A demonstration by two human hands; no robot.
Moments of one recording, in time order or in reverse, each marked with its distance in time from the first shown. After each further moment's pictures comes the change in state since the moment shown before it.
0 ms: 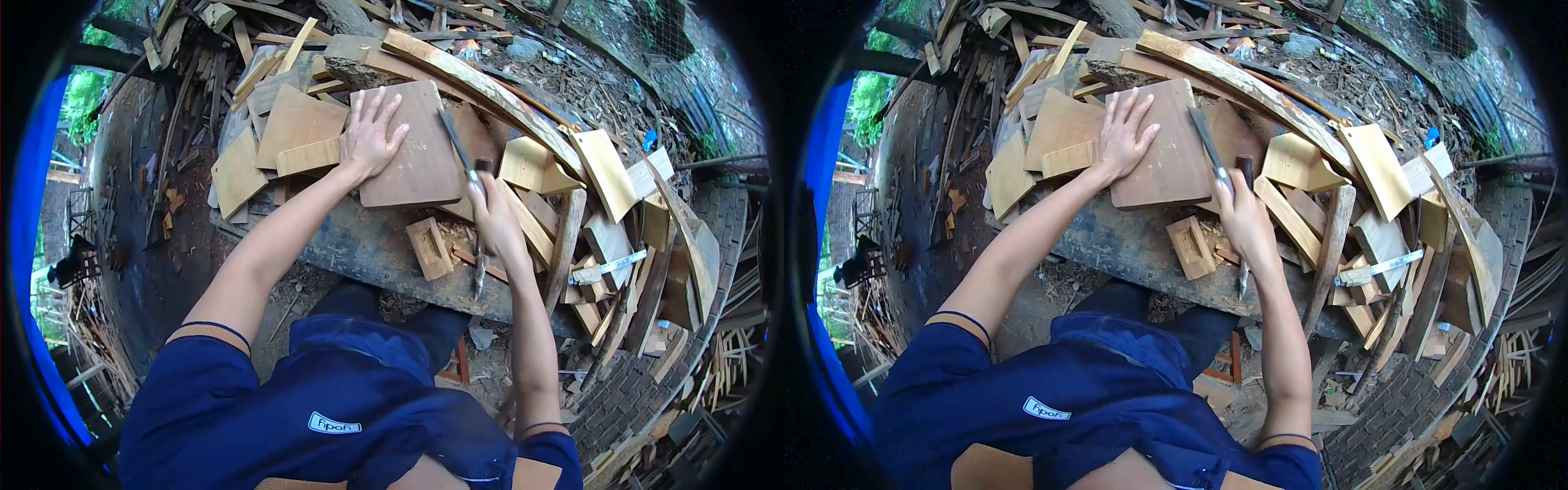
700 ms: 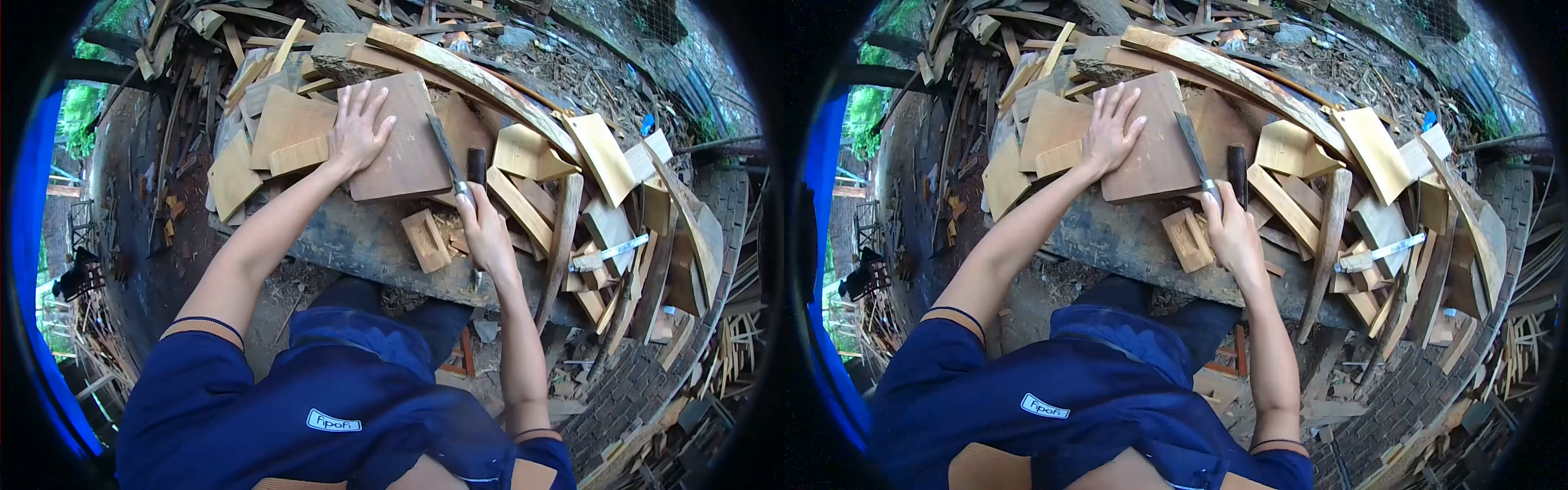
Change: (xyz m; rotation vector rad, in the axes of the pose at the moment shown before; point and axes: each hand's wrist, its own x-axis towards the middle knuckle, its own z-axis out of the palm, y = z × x) left_hand 0.002 -0.004 0.003 0.052 -0.008 0.011; right_hand -0.039 -0.008 0.007 0.126 0.054 0.034
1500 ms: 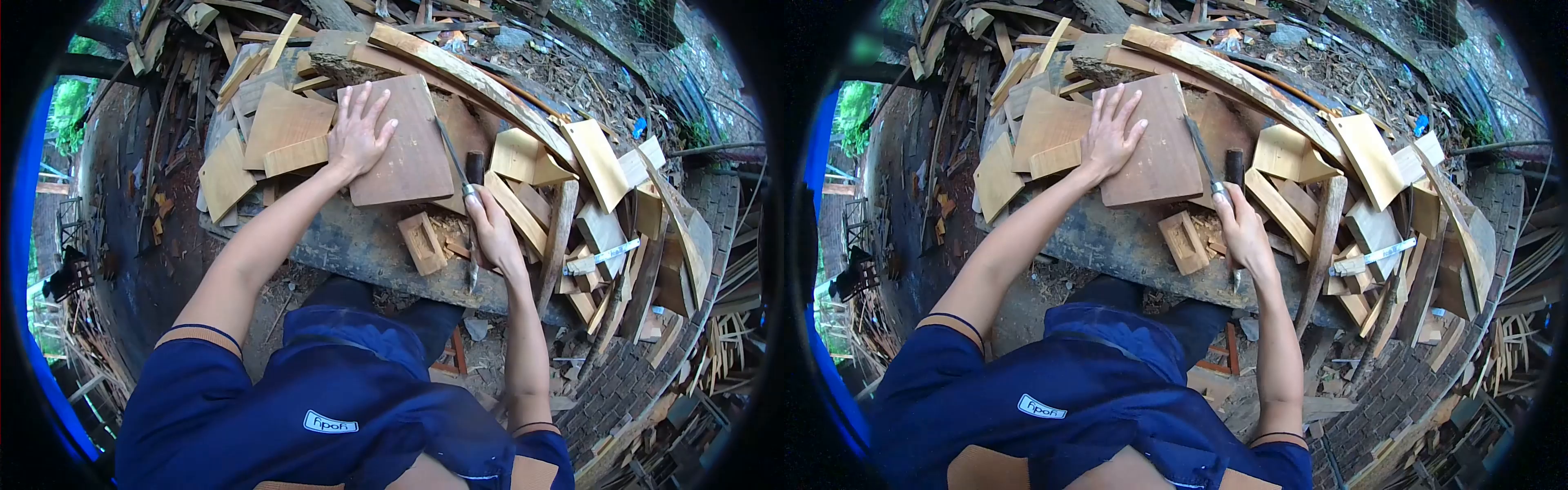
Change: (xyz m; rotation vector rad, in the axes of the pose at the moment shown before) left_hand -0.001 0.008 -0.009 -0.052 -0.047 -0.063; right_hand 0.017 0.026 -0.008 0.075 -0.091 0.023
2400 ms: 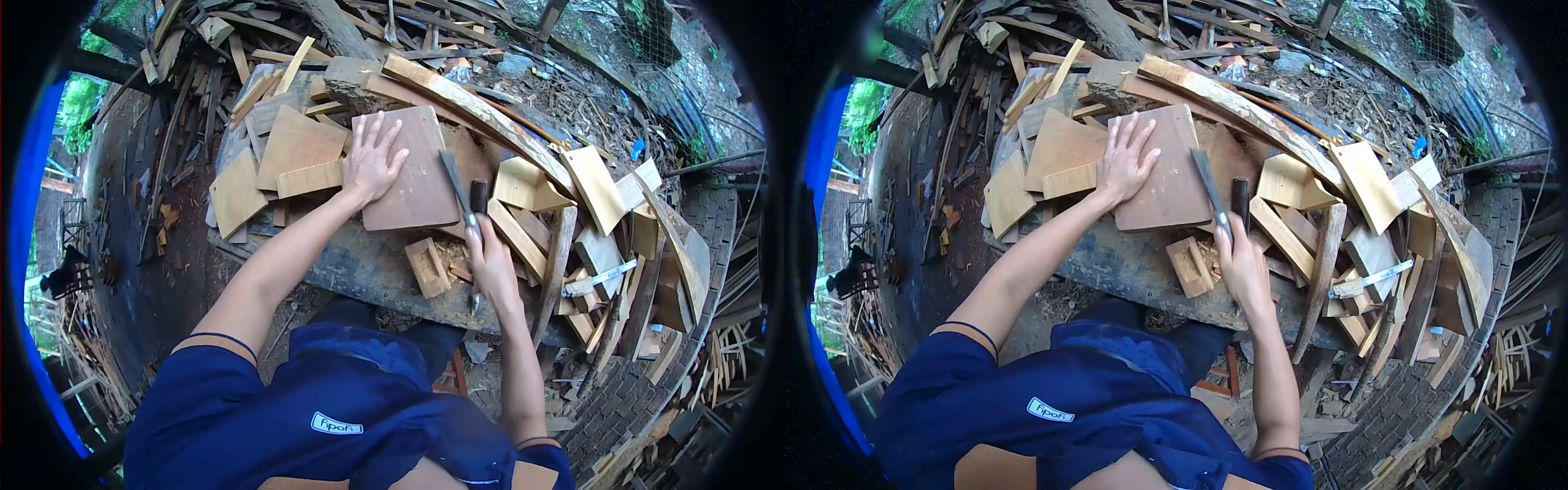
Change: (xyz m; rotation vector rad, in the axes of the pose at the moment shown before) left_hand 0.000 0.000 0.001 0.003 0.023 0.017; right_hand -0.019 -0.032 0.007 -0.197 0.070 0.047
